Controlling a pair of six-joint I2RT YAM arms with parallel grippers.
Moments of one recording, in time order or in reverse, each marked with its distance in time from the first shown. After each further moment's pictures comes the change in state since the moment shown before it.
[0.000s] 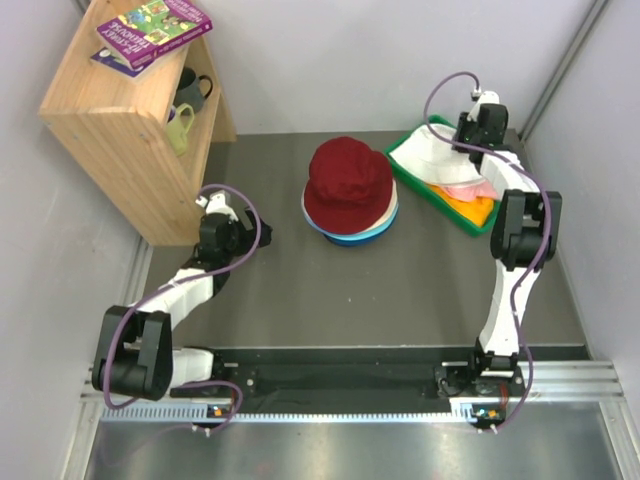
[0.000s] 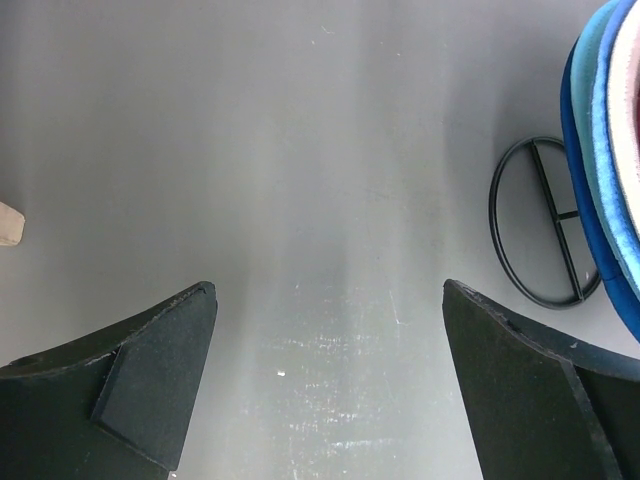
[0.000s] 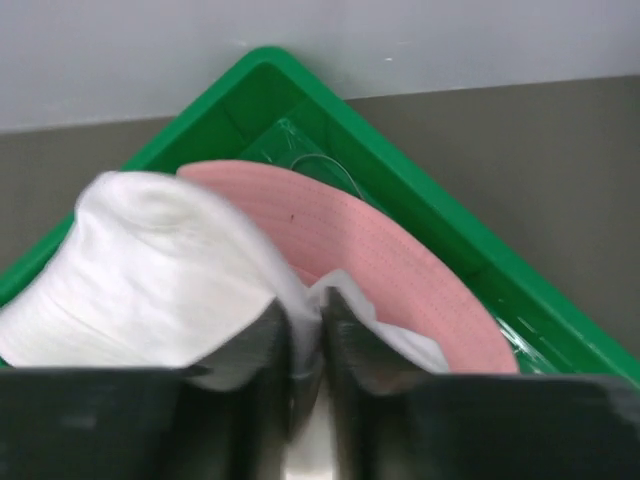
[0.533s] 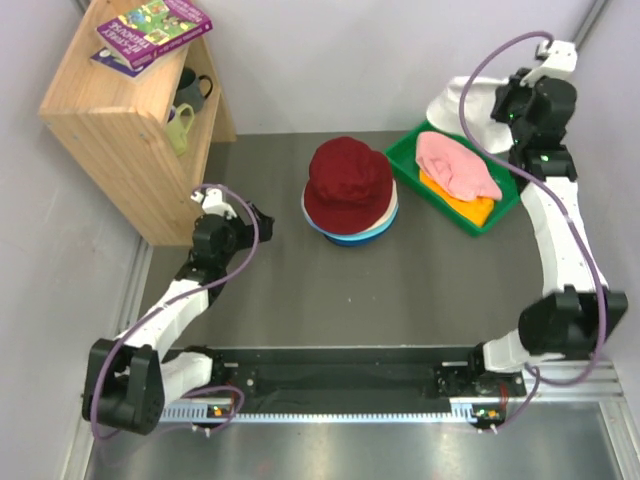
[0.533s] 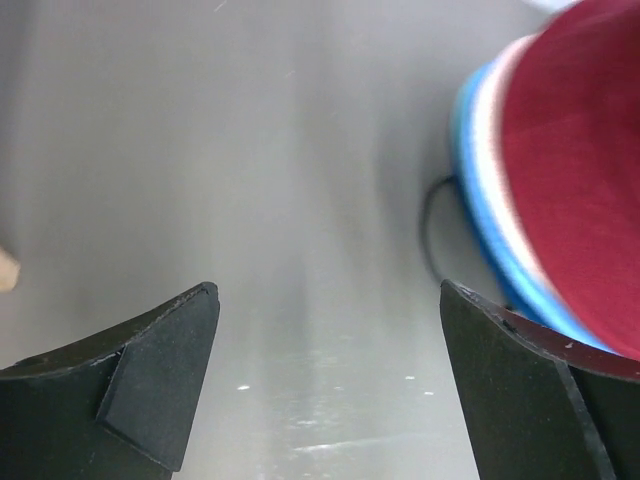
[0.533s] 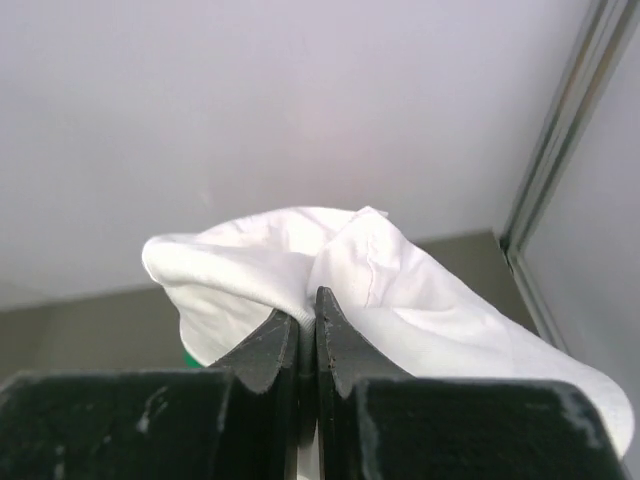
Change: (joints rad) left arm -0.029 -0.142 -0.001 -0.003 -0.005 0.005; right arm 0.026 -0.621 -0.210 -0.053 0.129 0.062
